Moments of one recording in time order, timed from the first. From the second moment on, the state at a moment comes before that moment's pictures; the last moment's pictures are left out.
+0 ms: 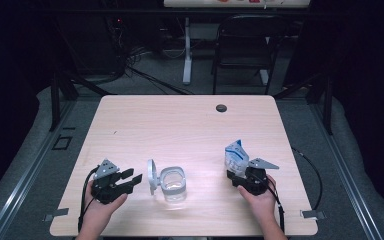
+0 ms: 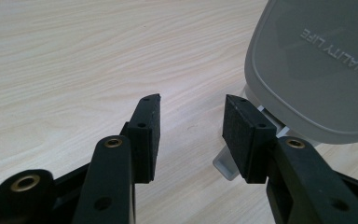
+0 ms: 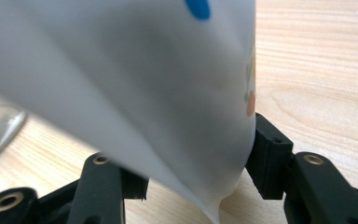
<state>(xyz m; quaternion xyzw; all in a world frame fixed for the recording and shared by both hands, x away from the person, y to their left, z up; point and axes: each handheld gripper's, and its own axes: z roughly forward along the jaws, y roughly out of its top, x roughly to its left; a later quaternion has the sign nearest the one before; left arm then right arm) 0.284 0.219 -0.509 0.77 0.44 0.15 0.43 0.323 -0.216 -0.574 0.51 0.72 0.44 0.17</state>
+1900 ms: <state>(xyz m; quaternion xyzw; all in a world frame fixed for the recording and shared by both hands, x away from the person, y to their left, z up) 0.261 0.254 -0.514 0.74 0.49 0.18 0.42 0.304 -0.153 -0.547 0.37 0.79 0.42 0.25</state>
